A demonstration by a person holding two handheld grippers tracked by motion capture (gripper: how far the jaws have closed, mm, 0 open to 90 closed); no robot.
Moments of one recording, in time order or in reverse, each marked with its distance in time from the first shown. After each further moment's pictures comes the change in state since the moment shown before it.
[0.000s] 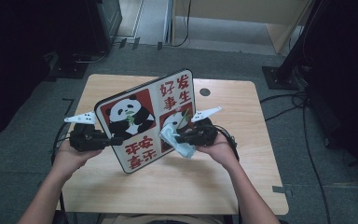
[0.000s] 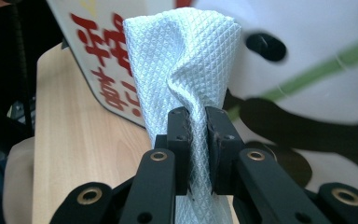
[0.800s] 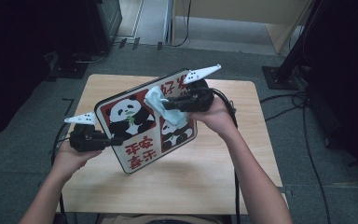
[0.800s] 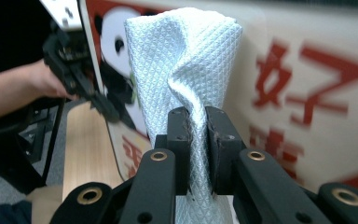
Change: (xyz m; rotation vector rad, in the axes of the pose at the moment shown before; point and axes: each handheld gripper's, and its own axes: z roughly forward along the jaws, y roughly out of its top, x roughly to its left) left arm -0.001 -0.001 0.000 -0.002 0.002 -0.004; right arm 0.034 0.127 -0.047 -0.105 0.013 -0.149
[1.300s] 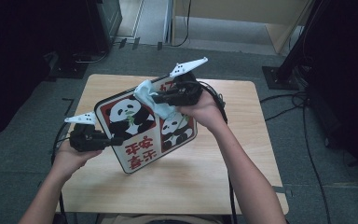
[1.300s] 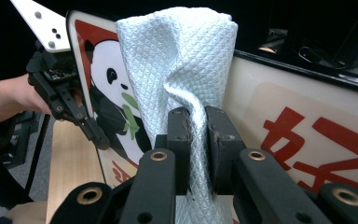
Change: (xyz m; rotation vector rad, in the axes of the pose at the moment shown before) left arm 0.000 0.001 0.000 0.004 0.000 0.000; right arm 0.004 0.020 0.019 0.008 -0.042 -0.032
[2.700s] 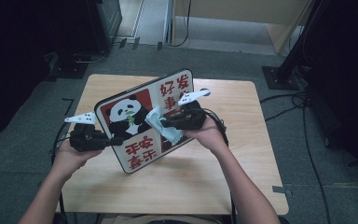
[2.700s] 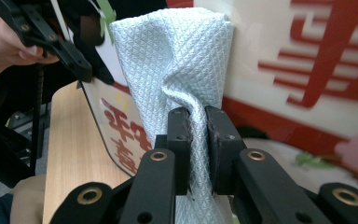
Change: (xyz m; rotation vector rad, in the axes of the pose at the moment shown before) left arm 0.001 0.000 0.000 0.003 -0.004 0.003; right arm -0.009 -0.092 0.027 0.027 0.037 0.105
